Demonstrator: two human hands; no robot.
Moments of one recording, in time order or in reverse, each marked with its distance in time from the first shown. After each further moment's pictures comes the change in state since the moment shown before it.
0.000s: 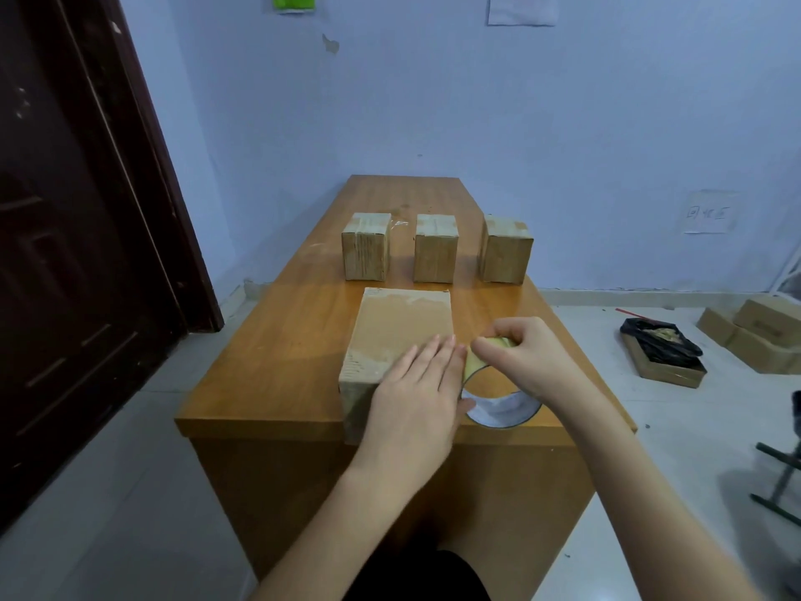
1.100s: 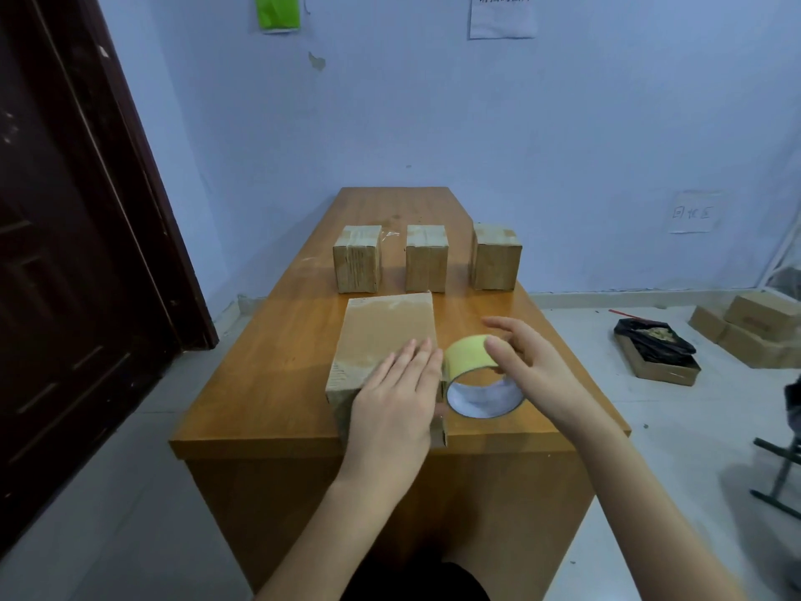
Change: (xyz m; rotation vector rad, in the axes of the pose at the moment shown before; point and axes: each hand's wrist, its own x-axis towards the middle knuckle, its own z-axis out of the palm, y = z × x) left_hand 0.000 -0.010 -0.003 -0.111 0.059 -0.067; right_hand -0.019 0.014 -0.009 0.226 0.011 -0.034
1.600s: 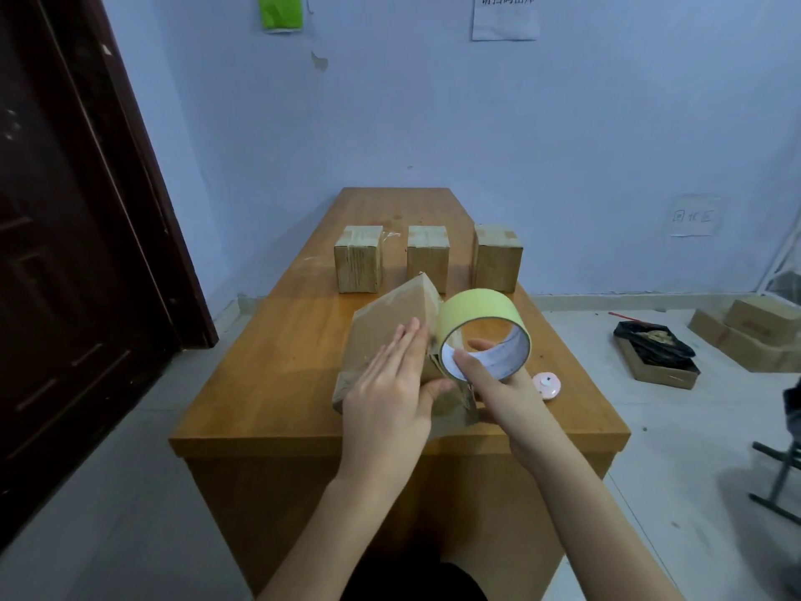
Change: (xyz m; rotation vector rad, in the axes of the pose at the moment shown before) left_hand 0.002 0.003 -0.011 -0.244 0.202 -0.176; right_hand -0.010 -0.007 0.040 0.300 0.090 0.247
